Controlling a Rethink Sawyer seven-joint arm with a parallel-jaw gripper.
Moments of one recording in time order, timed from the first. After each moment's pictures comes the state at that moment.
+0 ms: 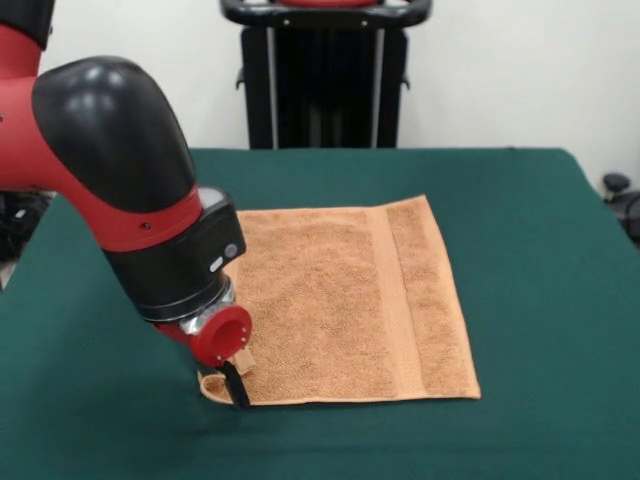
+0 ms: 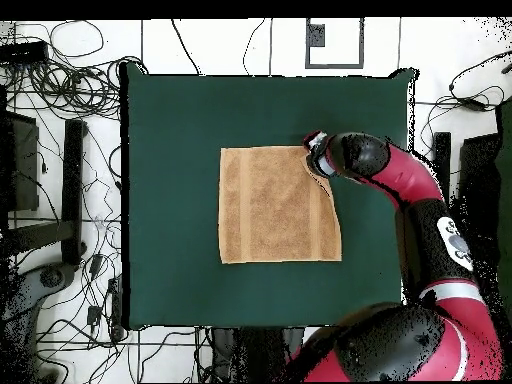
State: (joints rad) arm -0.61 -0.24 0.36 1.16 -0.17 0.71 2.20
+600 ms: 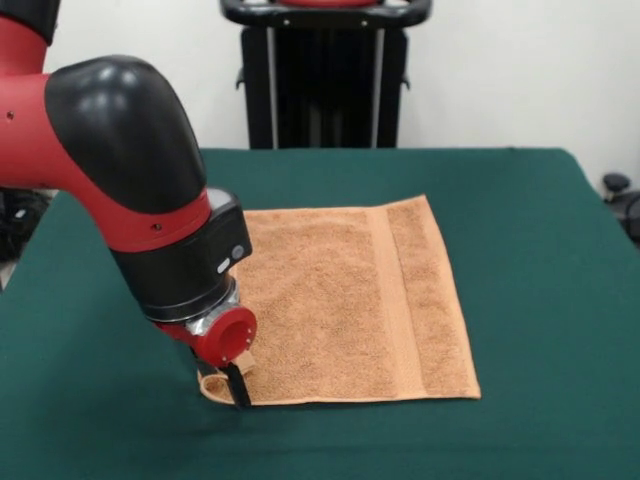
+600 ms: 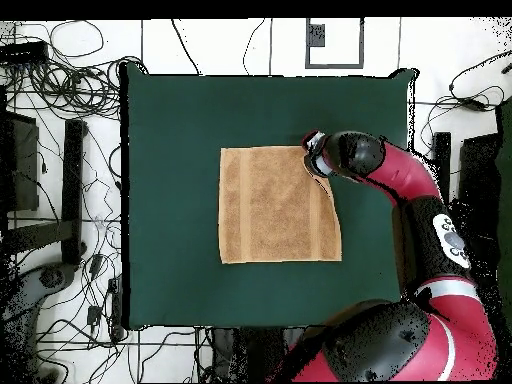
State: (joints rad) arm -0.57 -0.24 0.33 1.15 -0.17 0.71 2.20
